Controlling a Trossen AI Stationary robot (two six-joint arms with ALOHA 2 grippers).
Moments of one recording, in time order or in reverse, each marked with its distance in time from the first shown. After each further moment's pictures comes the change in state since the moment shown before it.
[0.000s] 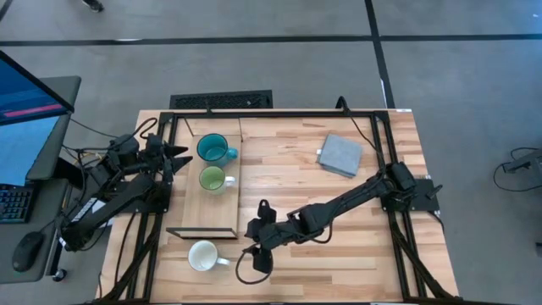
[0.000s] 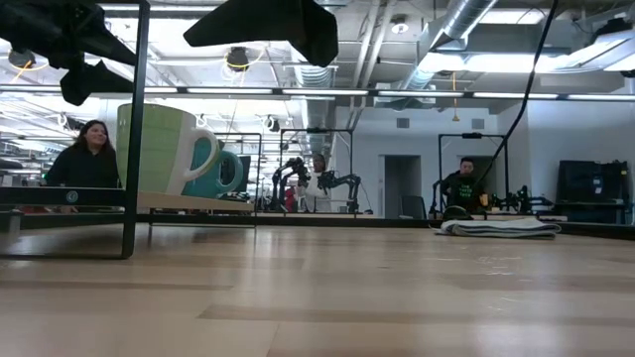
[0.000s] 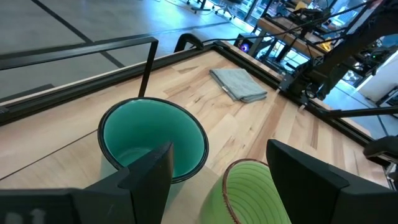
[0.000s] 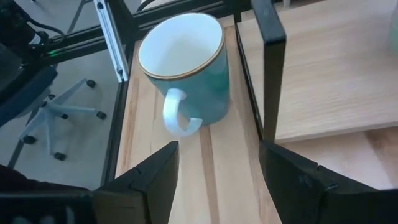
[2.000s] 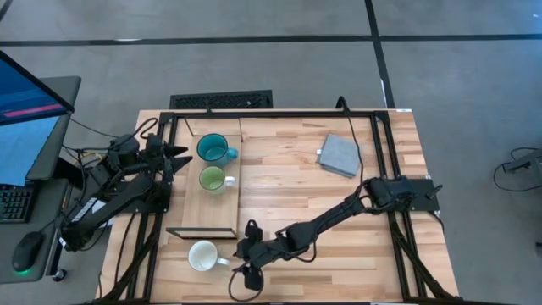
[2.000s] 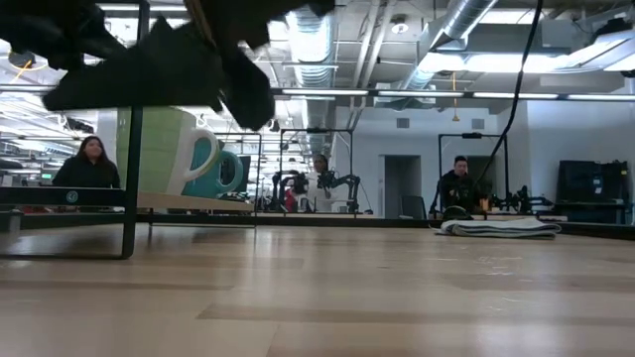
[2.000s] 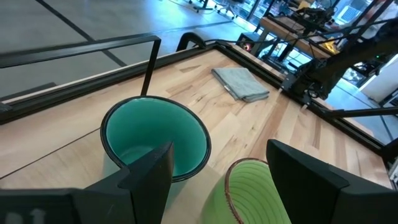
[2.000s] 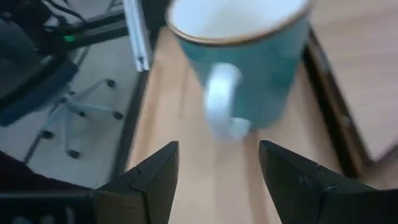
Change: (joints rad) left arm 0.000 0.000 0.000 -0.006 -0.007 -0.001; right arm 0.036 0.240 0.087 0.233 -0.030 -0.036
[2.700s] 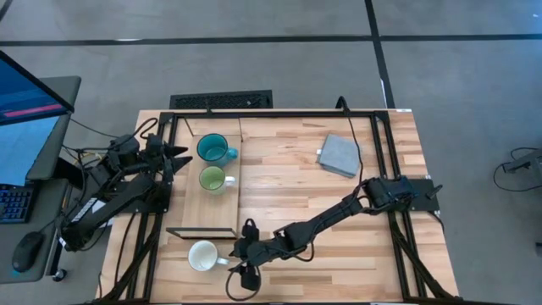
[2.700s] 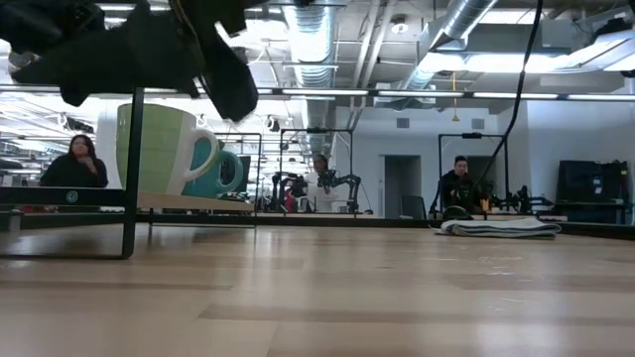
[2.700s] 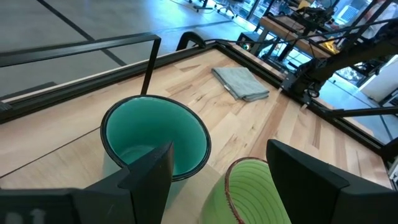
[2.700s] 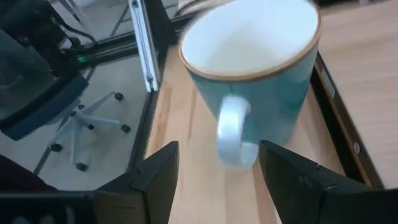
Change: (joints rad) left arm 0.000 0.000 0.000 -0.002 0.000 0.000; right arm -0.005 0.023 0.046 0.032 -0.009 0.009
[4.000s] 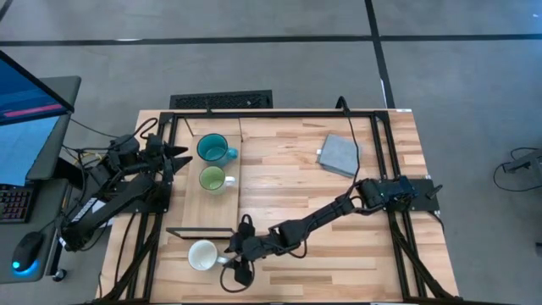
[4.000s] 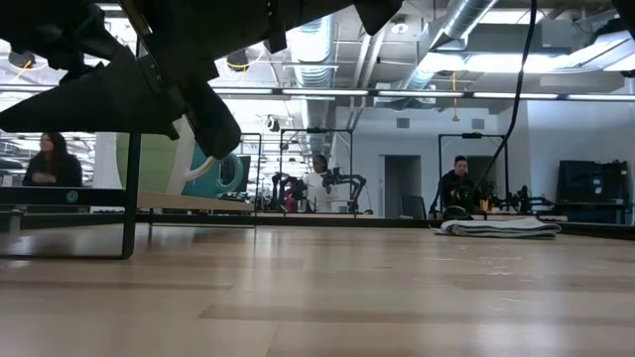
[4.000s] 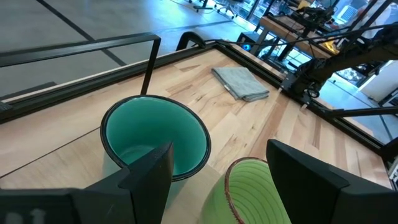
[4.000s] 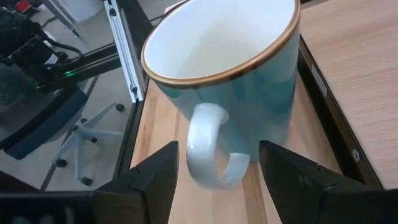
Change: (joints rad) left arm 0.000 0.000 0.000 0.000 0.000 0.000; right arm -0.037 0.068 0.027 0.068 -0.018 0.055
